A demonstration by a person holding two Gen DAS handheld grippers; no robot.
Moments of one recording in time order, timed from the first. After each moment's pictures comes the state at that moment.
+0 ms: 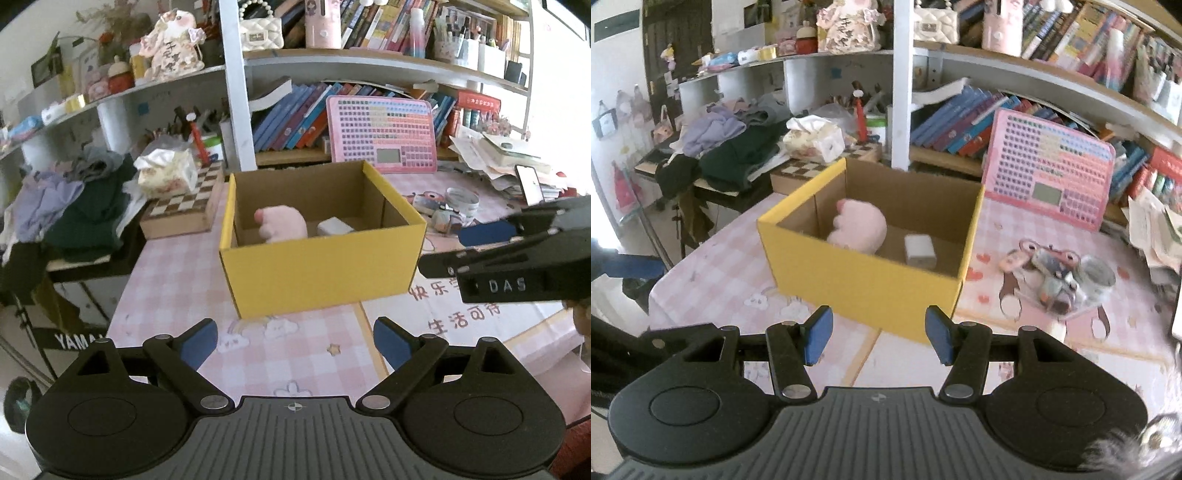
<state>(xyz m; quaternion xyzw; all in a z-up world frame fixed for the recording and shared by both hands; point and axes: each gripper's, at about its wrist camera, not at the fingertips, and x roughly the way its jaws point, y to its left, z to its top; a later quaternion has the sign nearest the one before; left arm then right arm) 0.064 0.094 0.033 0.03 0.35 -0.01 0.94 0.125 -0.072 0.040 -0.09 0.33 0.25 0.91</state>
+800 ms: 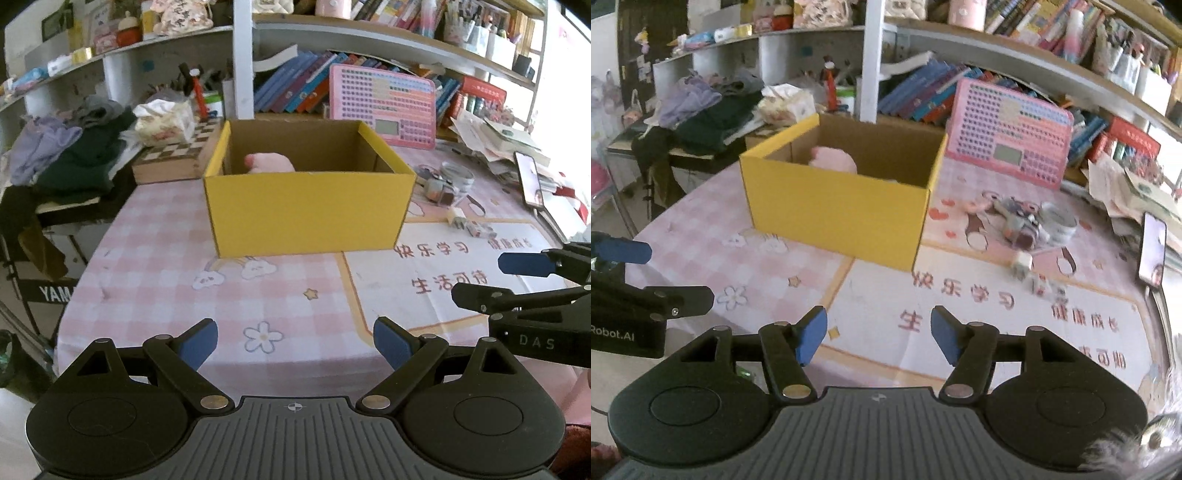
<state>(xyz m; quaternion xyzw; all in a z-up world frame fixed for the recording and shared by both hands) 0.043 0.082 -0.006 -0.01 0.39 -0.01 0.92 0.064 -0.096 0.002 -0.10 0.35 0.19 0.91</state>
